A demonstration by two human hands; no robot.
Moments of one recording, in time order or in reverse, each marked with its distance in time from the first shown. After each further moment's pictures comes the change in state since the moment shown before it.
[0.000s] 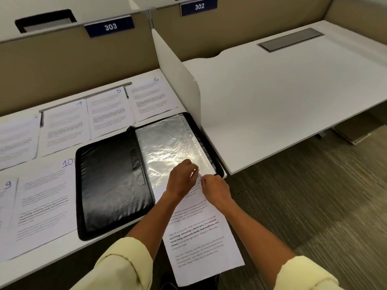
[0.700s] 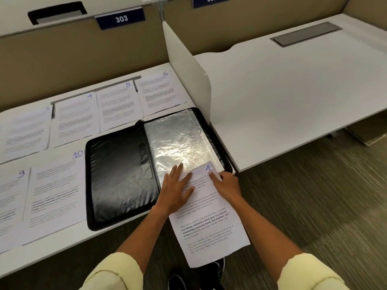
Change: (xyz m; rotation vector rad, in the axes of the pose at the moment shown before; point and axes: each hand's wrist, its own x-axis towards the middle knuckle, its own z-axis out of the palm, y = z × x) left_hand -0.067 -0.060 -0.004 0.167 -0.367 -0.075; right_hand 0.004 0.021 0.009 0.600 -0.053 0.231
